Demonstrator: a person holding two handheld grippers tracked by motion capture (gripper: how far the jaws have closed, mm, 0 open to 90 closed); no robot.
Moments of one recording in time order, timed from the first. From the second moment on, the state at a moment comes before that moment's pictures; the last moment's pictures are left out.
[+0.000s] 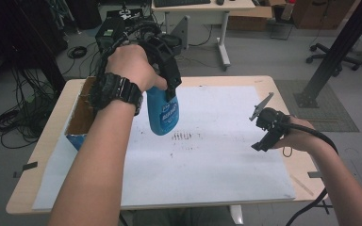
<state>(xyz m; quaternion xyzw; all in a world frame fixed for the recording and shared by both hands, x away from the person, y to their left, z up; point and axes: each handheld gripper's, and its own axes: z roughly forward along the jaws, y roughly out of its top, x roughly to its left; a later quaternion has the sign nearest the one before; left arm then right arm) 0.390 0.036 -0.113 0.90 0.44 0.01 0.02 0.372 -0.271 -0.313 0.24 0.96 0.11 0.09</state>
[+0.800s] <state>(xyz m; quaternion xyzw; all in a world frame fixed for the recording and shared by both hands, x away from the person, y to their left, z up) 0.403 0.051 -0.114 0.88 0.47 0.01 0.03 0.378 -0.270 -0.320 0.24 0.96 0.11 0.08</state>
